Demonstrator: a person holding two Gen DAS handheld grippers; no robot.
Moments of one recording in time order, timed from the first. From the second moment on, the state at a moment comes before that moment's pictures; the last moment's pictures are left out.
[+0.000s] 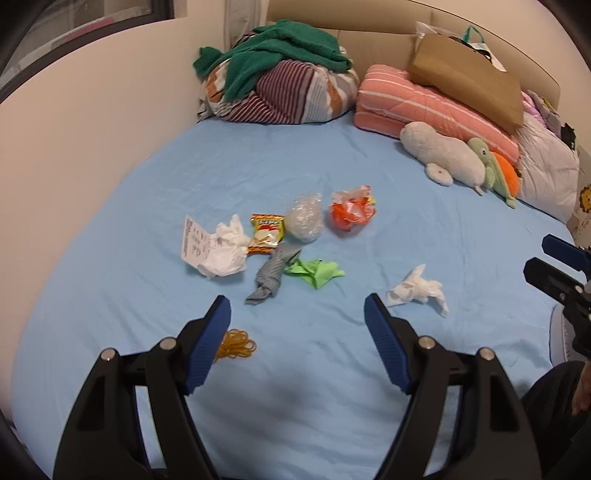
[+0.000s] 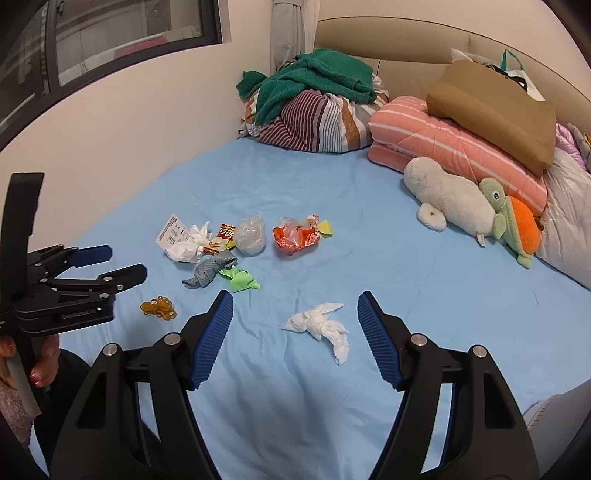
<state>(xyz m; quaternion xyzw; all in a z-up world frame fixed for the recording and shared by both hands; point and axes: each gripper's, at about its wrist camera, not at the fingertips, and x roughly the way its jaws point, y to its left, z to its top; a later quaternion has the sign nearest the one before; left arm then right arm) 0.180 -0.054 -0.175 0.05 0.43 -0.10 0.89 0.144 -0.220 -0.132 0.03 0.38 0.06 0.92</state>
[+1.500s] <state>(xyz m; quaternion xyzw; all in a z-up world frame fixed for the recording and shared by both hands) 0.299 -0.130 -0.340 0.09 0.50 -0.16 0.85 0.254 -0.224 -0.322 0.04 0.52 0.00 0.85</state>
